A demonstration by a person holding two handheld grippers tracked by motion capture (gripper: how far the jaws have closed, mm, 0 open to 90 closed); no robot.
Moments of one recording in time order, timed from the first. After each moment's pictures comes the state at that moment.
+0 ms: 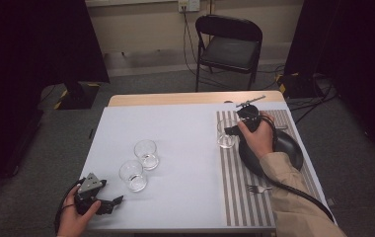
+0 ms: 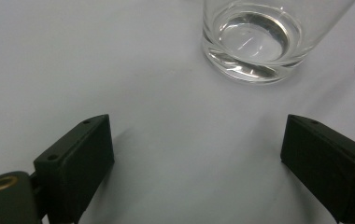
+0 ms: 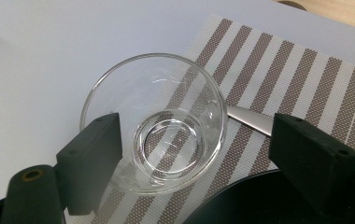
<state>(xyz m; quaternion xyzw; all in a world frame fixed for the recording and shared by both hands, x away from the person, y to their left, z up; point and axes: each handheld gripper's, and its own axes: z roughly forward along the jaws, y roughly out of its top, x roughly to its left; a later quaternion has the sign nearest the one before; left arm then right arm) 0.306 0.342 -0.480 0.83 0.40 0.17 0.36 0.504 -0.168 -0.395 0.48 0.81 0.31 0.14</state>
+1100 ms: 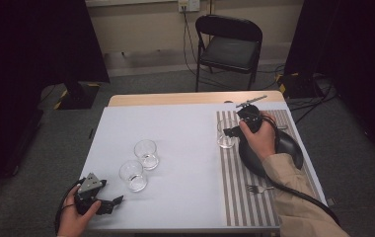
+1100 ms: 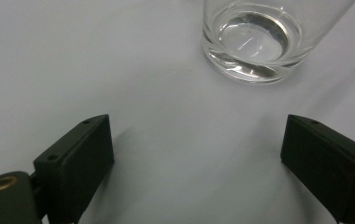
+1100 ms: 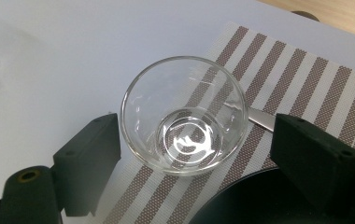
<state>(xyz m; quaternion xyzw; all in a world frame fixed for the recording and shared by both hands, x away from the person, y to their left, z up) 0.306 0.341 -0.480 0.83 0.40 0.17 0.36 0.490 -0.165 -0.381 0.47 0.81 0.32 0.13</state>
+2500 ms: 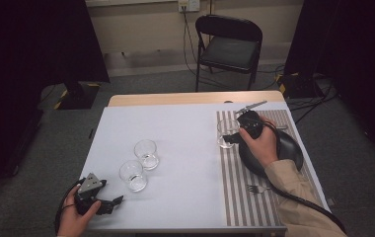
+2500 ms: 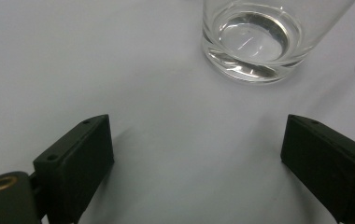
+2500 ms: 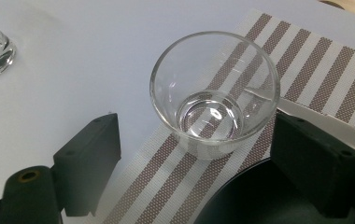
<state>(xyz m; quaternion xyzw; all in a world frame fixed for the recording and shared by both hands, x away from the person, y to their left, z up) 0.305 0.341 -0.481 0.83 0.40 0.17 0.36 0.474 -0.165 -0.385 0.44 0.83 0.33 0.11</state>
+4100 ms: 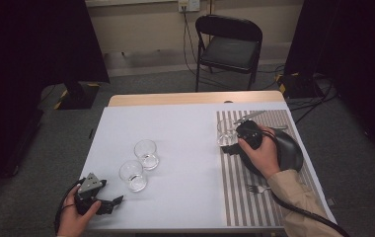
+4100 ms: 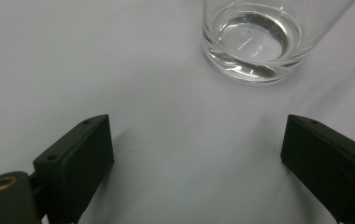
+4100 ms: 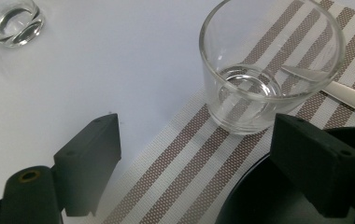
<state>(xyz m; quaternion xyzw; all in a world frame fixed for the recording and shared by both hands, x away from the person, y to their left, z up) 0.306 0.341 -0.480 0.83 0.40 0.17 0.36 0.449 -0.160 -0.396 0.41 0.84 0.33 0.09</state>
